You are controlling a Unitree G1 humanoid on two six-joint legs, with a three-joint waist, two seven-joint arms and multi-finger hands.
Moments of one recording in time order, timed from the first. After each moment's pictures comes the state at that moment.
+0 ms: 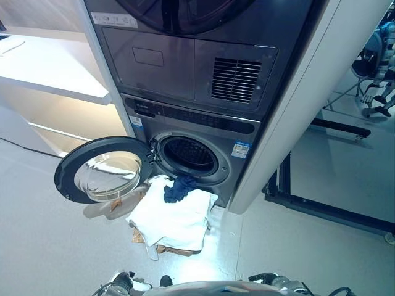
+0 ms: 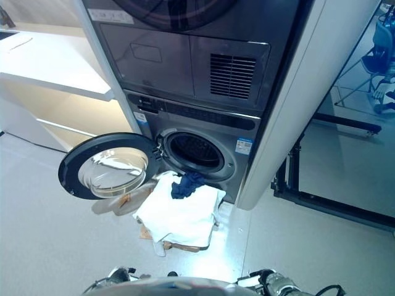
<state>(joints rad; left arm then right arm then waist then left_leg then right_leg) -0.02 0.23 -0.34 1.25 0.04 0.13 0.17 -0.06 -0.21 0.29 1.27 -0.03 0.16 0.08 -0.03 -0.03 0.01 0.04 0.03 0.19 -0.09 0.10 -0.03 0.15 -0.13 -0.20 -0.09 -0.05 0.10</state>
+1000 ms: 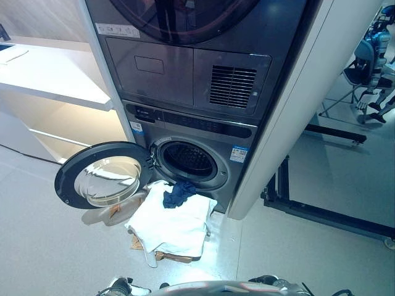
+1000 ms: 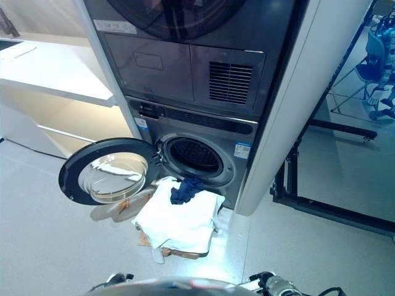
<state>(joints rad) 0.00 0.23 -0.32 1.25 0.02 0.14 0.17 -0.05 -0.21 0.30 1.25 -0.06 0.20 0.07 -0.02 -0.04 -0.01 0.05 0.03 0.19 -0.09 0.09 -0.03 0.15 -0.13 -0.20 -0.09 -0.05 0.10</state>
